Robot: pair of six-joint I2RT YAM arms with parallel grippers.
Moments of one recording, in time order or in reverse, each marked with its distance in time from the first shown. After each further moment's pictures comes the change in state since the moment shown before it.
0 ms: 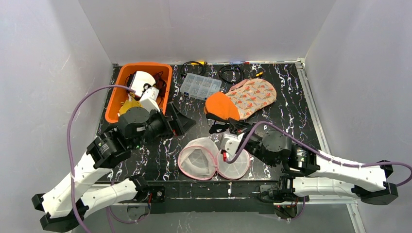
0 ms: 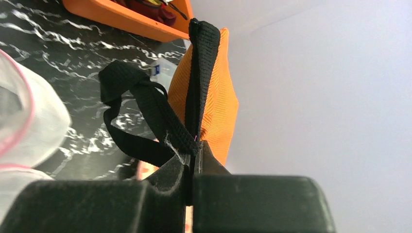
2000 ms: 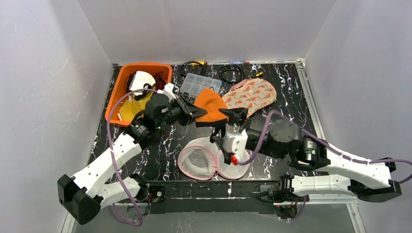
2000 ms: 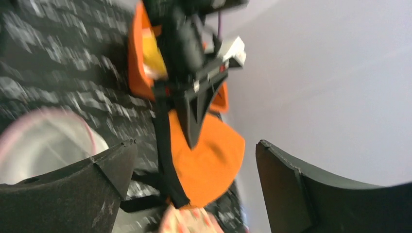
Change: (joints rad) left arm 0.223 0.244 -0.233 0.585 0.413 -0.410; right arm 0.006 0.048 0.185 -0.125 -0.294 -0.031
